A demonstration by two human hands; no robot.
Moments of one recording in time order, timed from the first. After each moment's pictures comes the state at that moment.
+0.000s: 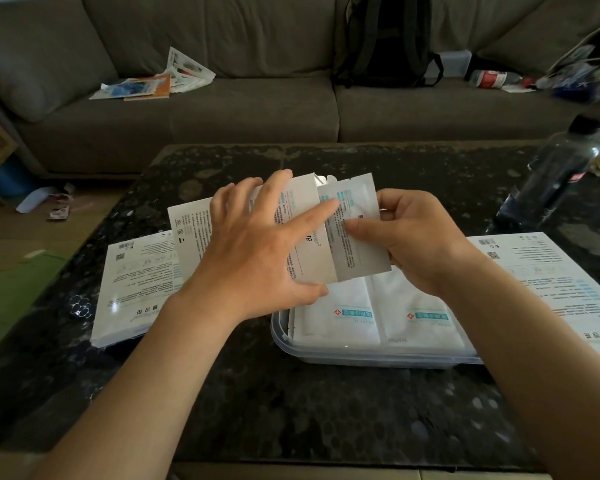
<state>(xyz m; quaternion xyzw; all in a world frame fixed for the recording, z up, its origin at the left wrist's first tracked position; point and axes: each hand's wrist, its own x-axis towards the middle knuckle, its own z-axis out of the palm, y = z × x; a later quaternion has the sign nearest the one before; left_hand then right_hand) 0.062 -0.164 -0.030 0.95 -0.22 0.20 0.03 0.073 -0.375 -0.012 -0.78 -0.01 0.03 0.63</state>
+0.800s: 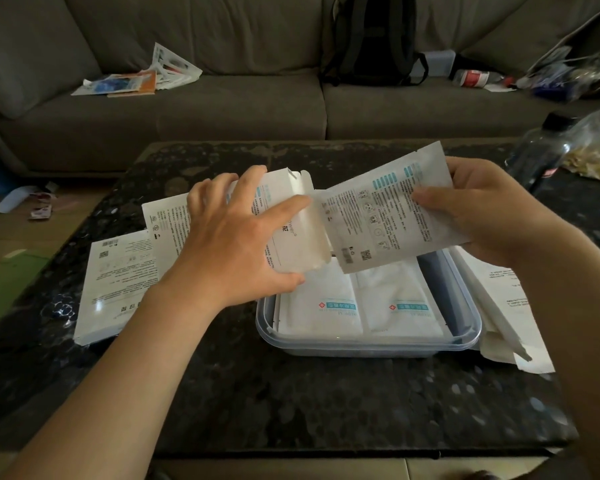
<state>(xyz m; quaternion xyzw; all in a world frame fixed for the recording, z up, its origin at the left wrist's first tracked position) 0.065 -0.163 -0.027 0.97 -0.19 0.17 0.02 0.061 -0.448 0.020 -0.81 0.00 0.03 0.58</state>
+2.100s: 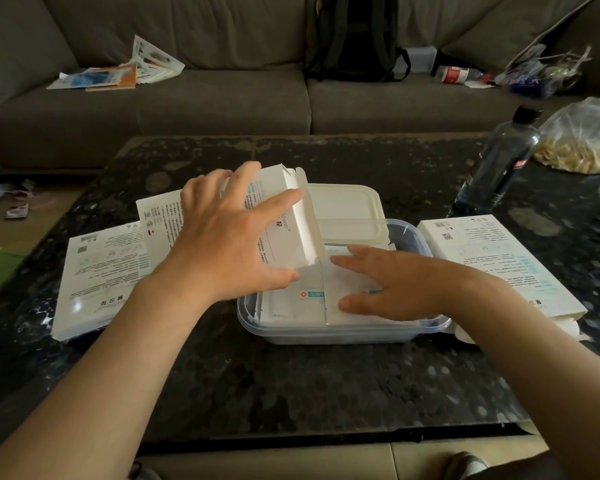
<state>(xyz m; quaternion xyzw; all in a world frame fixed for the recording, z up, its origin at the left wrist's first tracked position) 0.058 -0.176 -0.028 0.96 -0.20 0.17 0.04 0.041 -0.424 -0.036 -0.95 -0.13 0.26 0.09</state>
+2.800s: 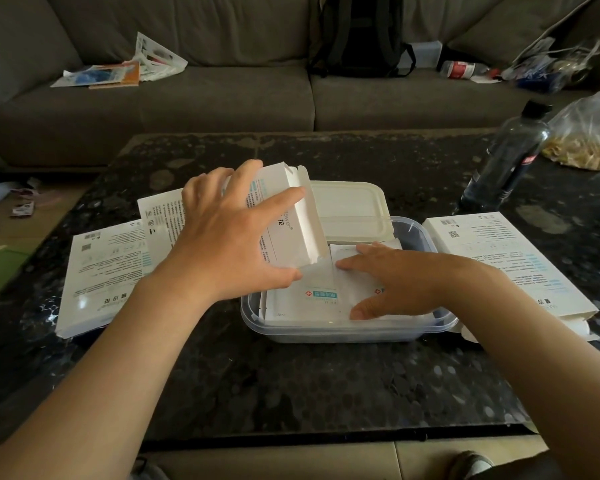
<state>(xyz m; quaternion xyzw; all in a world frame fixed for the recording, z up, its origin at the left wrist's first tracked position) 0.059 -0.174 -0.028 0.97 -0.20 0.16 0.04 0.048 -0.424 -0.037 -0.95 -0.13 0.28 0.05</state>
